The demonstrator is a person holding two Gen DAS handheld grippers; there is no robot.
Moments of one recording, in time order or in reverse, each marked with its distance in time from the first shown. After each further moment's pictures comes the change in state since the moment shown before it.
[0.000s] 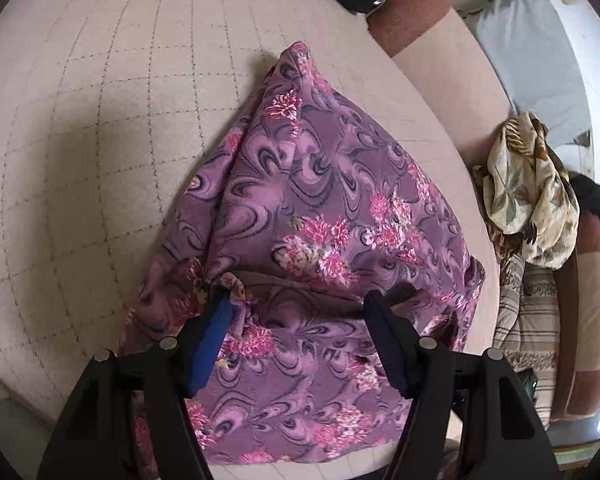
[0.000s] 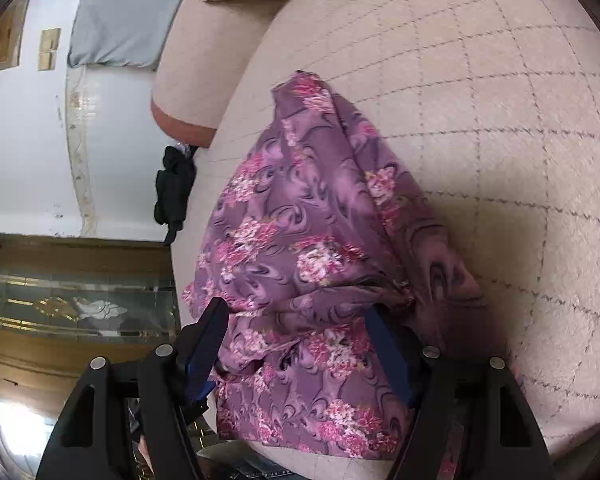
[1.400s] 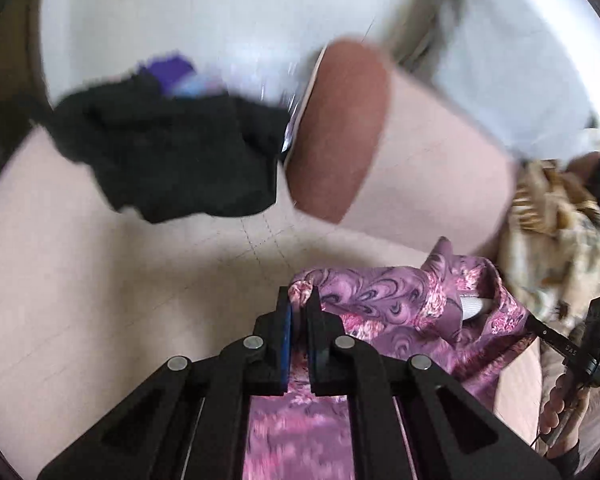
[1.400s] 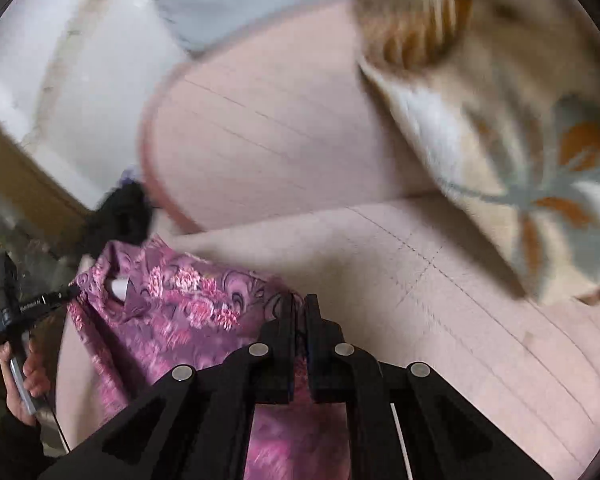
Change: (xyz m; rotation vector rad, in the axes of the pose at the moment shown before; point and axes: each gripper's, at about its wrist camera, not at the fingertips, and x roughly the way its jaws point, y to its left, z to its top) left arm 0.011 -0.140 0.290 0.385 -0.249 0.109; right arm 0.131 0.205 0.288 -0.666 -0.078 -0.299
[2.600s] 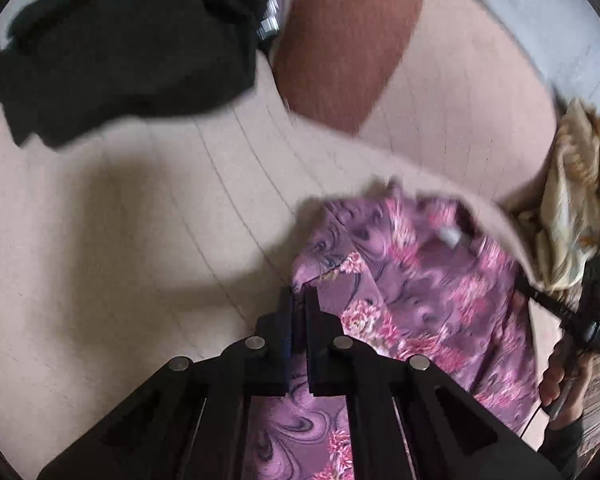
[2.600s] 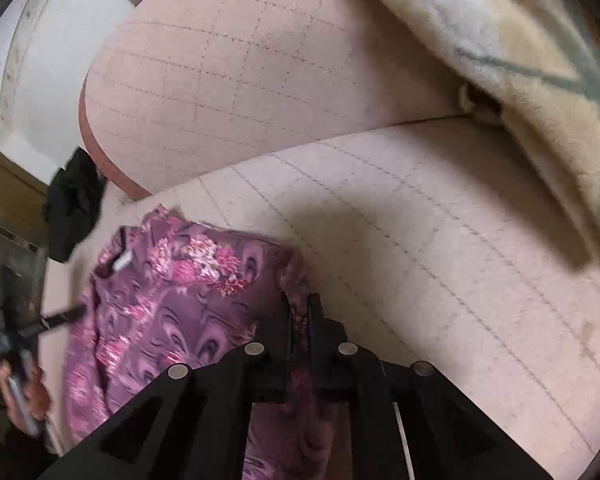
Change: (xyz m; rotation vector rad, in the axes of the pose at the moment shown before) left arm 0.168 0.023 -0.010 0.000 0.224 -0.051; right arm 0.118 -0.030 -0.017 0.044 0.145 -0.079
